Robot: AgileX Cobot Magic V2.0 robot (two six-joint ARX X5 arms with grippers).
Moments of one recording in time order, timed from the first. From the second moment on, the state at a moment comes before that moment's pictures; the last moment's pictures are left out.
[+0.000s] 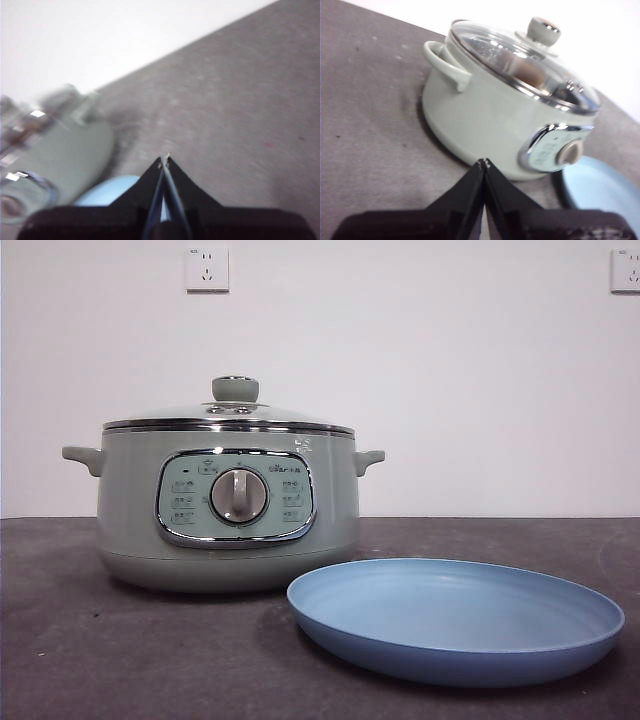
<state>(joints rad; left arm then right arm) 0.02 0.00 0.05 -0.21 0.42 -0.38 0.06 0.01 0.07 -0.17 -0.23 0.45</state>
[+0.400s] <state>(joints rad) 0.02 0.08 0.36 -0.35 0.44 -0.44 0.06 0.23 0.37 -0.24 -0.40 0.48</state>
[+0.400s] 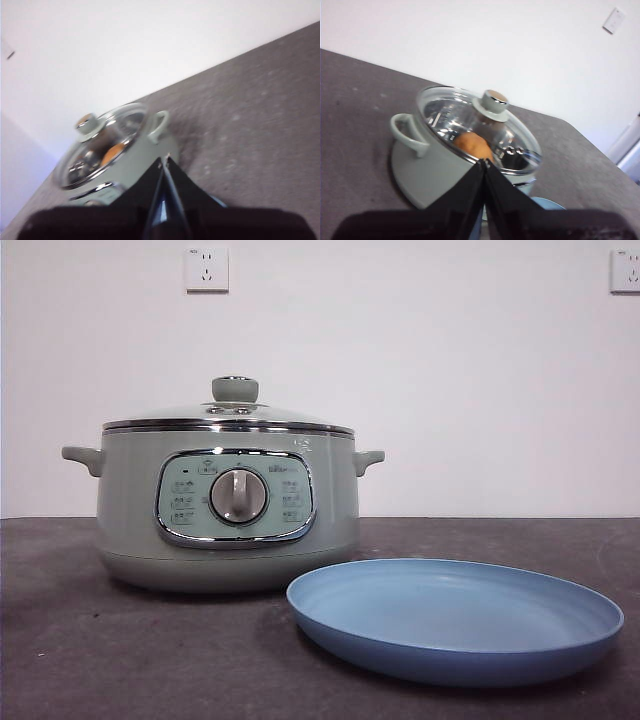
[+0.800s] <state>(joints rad) 0.02 0.39 0.73 -0.69 0.58 -0.19 0.08 0.62 0.83 -0.64 -0.65 0.21</state>
